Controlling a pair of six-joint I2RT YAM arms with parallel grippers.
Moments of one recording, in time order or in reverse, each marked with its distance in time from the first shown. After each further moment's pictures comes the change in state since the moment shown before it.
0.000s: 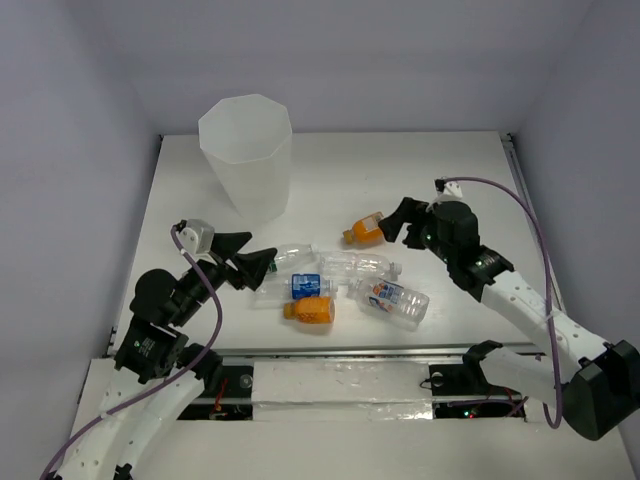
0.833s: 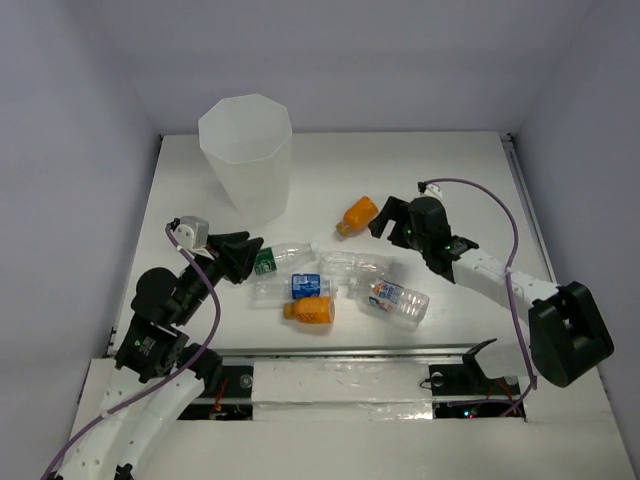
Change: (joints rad) left arm 0.009 0.002 0.000 -0.011 -0.107 -0.013; right arm 0.000 0.292 -0.008 0.136 0.073 0.106
